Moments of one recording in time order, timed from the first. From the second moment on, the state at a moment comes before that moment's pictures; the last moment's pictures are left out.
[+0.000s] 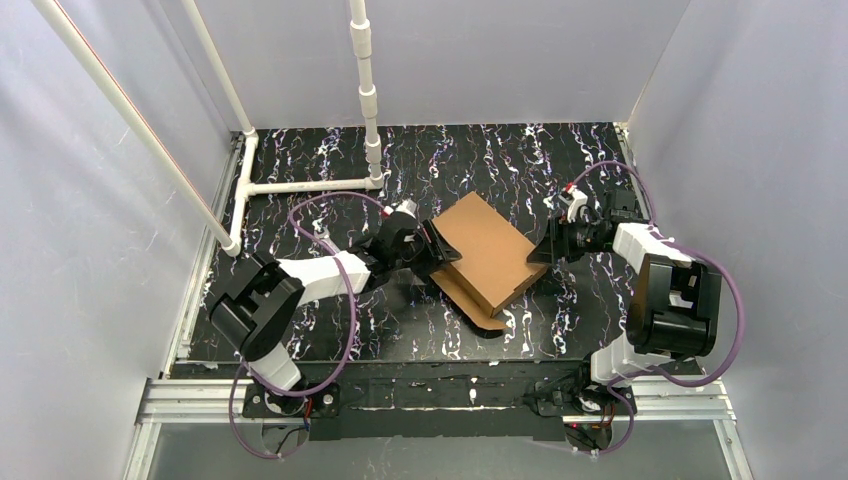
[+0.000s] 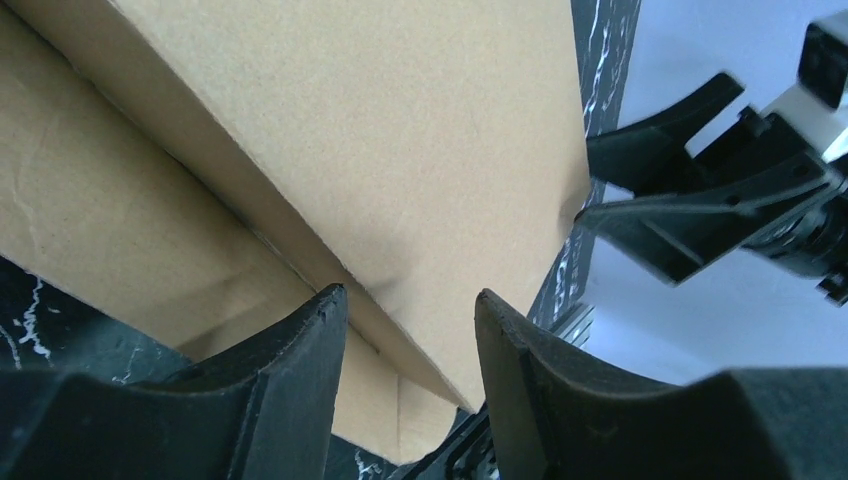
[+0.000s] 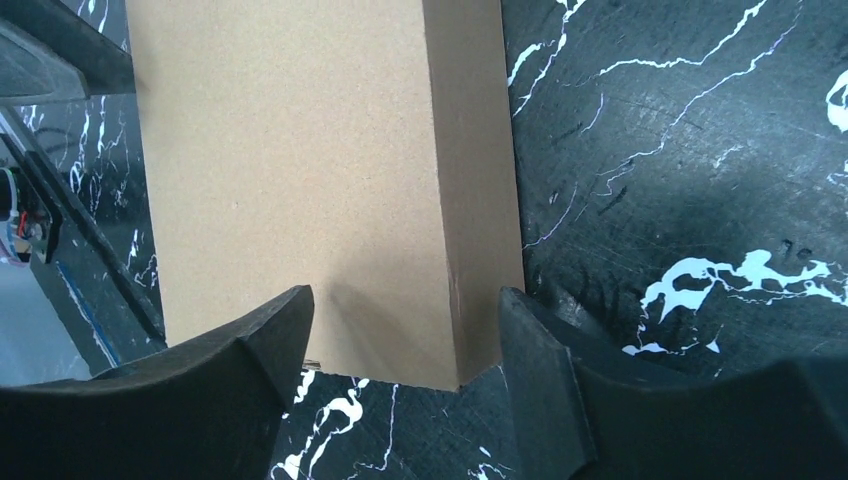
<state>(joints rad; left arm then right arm) -0.75 1.66 0.85 0.23 0.13 -1.13 -0.14 1.55 0.87 -0.47 -0.88 -0.32</state>
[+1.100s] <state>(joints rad) -1.12 0.93 0.51 0.15 0.22 -0.51 -0.15 1.42 0.89 -0.57 -0.86 -0.55</state>
